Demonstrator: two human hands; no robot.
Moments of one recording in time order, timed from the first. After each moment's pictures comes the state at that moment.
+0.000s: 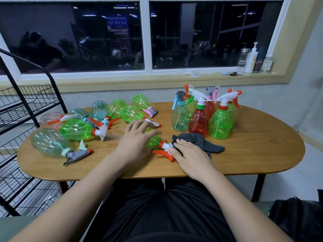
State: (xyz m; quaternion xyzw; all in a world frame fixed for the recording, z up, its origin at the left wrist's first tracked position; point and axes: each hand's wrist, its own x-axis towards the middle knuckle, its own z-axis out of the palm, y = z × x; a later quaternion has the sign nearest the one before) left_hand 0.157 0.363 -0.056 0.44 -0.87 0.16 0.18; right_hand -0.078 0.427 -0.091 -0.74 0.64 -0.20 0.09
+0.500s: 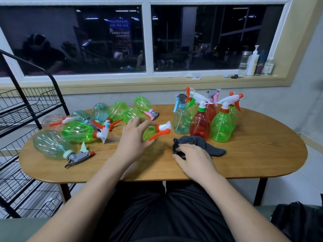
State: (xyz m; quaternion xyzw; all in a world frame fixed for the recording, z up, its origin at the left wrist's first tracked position) left_hand 0.155 0.360 -0.049 0.46 -0.80 0.05 0.37; right_hand -0.074 0.434 -0.083 -0.72 0.65 -0.24 0.02
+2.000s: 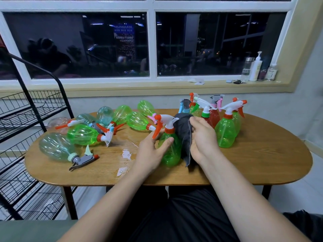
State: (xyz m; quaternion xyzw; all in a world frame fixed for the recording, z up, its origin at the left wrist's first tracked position) left_hand 0.114 0.381 -0.072 0.47 -0.69 -0.25 0.50; right_hand -0.046 0.408 -0.002 -0.31 0.39 -0.71 0.49
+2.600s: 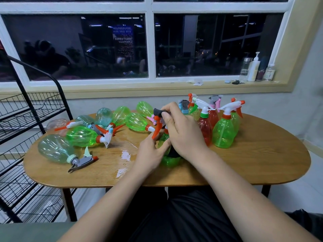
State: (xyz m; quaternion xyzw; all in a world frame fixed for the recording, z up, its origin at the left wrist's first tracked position) left_hand 0.110 0.386 -0.059 0.46 -0.71 -0.24 0.48; right_hand -0.025 0.438 0.028 -0.75 0.44 -0.49 -0.01
